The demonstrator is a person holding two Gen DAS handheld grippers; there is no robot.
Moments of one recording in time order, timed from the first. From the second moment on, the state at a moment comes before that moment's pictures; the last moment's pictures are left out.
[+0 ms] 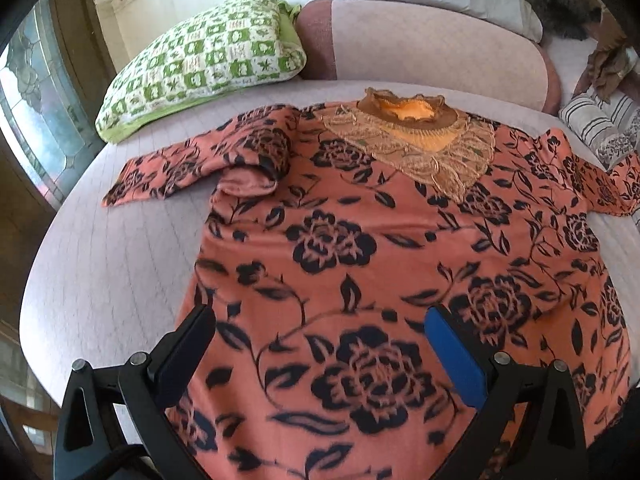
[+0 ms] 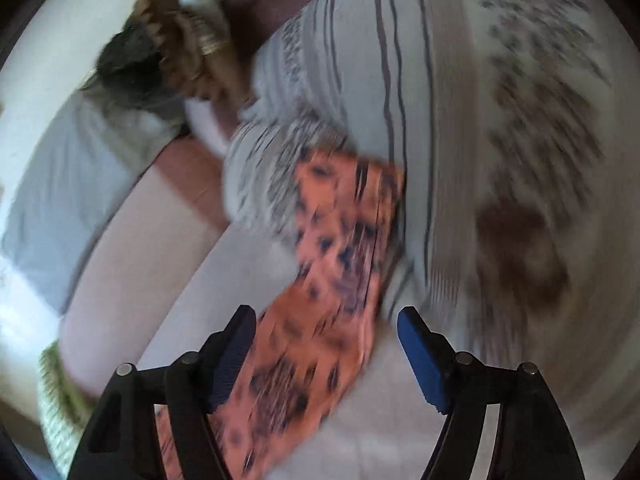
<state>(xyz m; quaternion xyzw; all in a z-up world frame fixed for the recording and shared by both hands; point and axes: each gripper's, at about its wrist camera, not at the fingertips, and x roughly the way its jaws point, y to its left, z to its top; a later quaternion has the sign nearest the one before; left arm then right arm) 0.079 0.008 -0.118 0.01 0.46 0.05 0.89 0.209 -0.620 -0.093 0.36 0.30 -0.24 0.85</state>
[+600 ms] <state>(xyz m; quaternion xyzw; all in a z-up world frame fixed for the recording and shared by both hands) 0.100 0.035 -0.171 -0.03 0.49 0.02 0.87 0.290 -0.518 -0.006 0.24 0.28 -0.10 0.92</state>
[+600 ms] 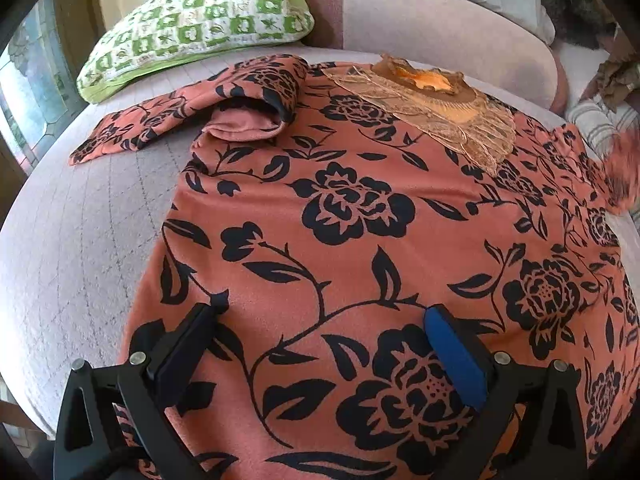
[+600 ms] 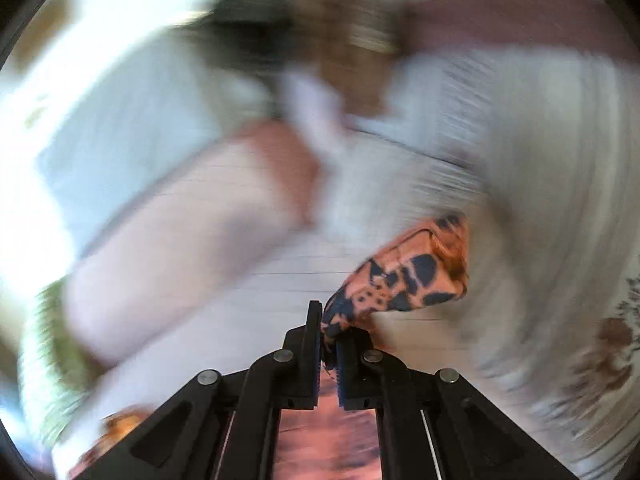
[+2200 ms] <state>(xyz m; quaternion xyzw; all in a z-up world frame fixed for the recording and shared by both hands) 0.236 0.073 -0.132 -0.06 0.44 0.04 0.89 0.279 -0.413 -0.133 0.28 0.42 0.06 0.86</state>
